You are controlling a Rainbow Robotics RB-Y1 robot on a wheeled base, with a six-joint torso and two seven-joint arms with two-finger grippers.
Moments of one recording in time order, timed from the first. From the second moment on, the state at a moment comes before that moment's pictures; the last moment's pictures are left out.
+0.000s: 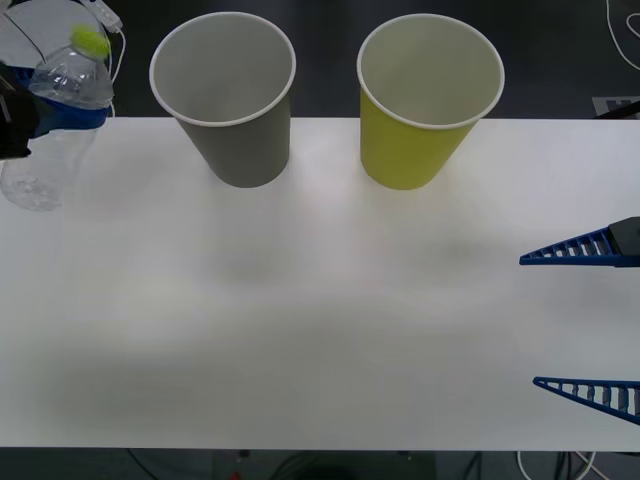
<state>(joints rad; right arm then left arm) 0.55 -1.40 -0.23 -2.11 0.49 -1.01 0.29 -0.41 0.74 0.41 -2.17 -2.01 -1.57 1.16</state>
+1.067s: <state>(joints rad) 0.55 -1.40 -0.23 -2.11 0.49 -1.01 0.29 -1.00 0.96 -0.03 -1.60 -1.90 -1.57 1.09</state>
